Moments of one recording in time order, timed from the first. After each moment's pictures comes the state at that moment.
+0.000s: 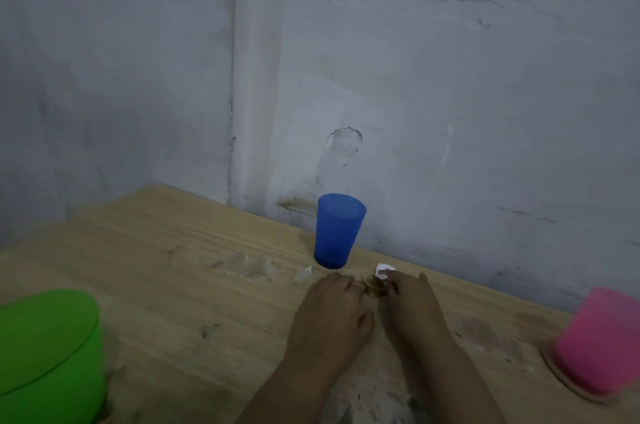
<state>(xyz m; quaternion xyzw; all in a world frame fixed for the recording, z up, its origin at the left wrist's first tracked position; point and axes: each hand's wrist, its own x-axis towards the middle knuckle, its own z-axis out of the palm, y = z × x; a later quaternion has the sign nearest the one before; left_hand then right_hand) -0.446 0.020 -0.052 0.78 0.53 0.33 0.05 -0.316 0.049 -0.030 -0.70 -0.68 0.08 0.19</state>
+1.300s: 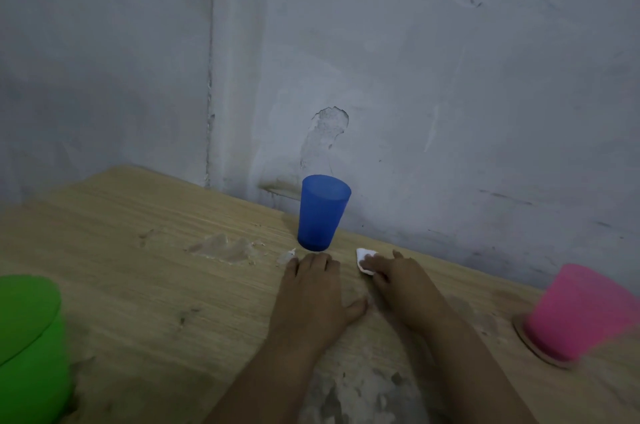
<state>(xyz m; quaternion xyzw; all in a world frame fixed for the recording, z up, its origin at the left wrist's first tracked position) -0.447 0.031 -0.062 0.77 0.60 0.23 0.04 -0.298 0.045 -0.022 -0.65 -0.75 0.09 0.11</state>
